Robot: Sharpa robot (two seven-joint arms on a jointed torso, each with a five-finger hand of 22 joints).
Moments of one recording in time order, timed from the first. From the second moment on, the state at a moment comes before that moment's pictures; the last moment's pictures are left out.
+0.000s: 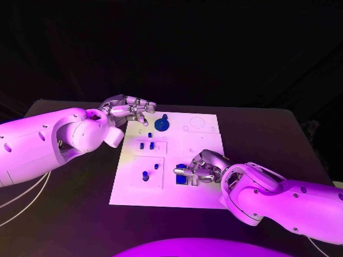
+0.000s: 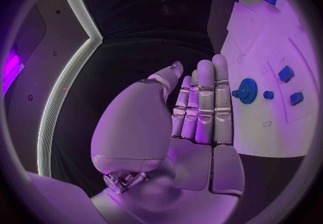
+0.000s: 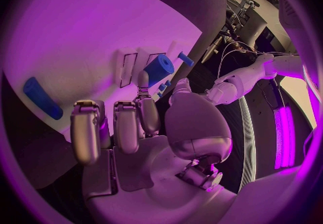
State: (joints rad) left arm 1.21 -0.90 0.00 1.50 -0.13 -0.15 0.09; left_hand 1.39 -0.15 0.38 0.07 0.08 1.04 0.17 0.09 0.08 1.08 0.11 0.29 0.18 1.20 0.02 0.83 0.47 0.17 1.10 0.11 0.73 0.51; right arm 1.02 -0.79 -0.12 1.82 -1.29 -0.50 -0.55; right_hand 0.97 0.01 -0.26 0.29 0.10 1.06 0.05 0.38 0.54 1.43 -0.02 1.31 1.31 1.47 -0.08 1.47 1.31 0.03 1.46 0.04 1.48 1.31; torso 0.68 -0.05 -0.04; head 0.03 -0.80
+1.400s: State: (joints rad) left arm 1.21 -0.91 0.00 1.50 -0.13 -0.15 0.08; left_hand 1.39 -0.15 0.37 0.07 0.08 1.04 0.17 0.09 0.08 1.08 0.10 0.29 0.18 1.20 0.02 0.83 0.47 0.17 1.10 0.11 0.73 0.51; right arm 1.01 -0.83 -0.13 1.86 -1.34 -0.52 -0.51; right_hand 1.29 0.06 -0.18 0.17 0.27 1.07 0.03 0.41 0.56 1.45 -0.02 1.41 1.32 1.47 -0.09 1.48 1.31 0.03 1.47 0.02 1.52 1.31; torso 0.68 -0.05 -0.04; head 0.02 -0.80
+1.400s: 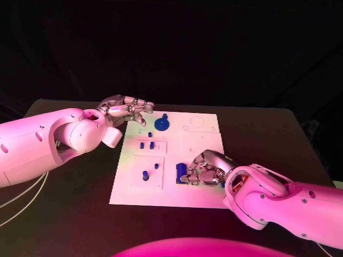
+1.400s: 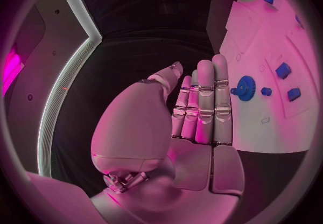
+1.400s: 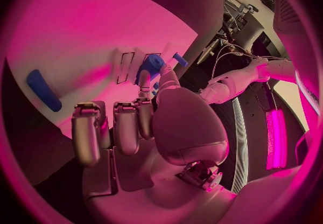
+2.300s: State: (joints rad) left arm 1.21 -0.91 0.00 1.50 -0.13 -0.15 0.08; left_hand 1.39 -0.15 0.37 0.07 0.08 1.04 0.17 0.09 0.08 1.08 0.10 0.29 0.18 1.20 0.03 0.83 0.47 0.17 1.10 0.11 0.72 0.51; right arm 1.01 -0.84 -0.12 1.86 -1.34 -0.52 -0.49; right_hand 1.31 0.04 -0.20 0.17 0.23 1.07 0.03 0.42 0.57 1.45 -0.02 1.41 1.32 1.46 -0.09 1.48 1.31 0.03 1.47 0.02 1.52 1.31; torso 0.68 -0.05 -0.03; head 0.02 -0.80
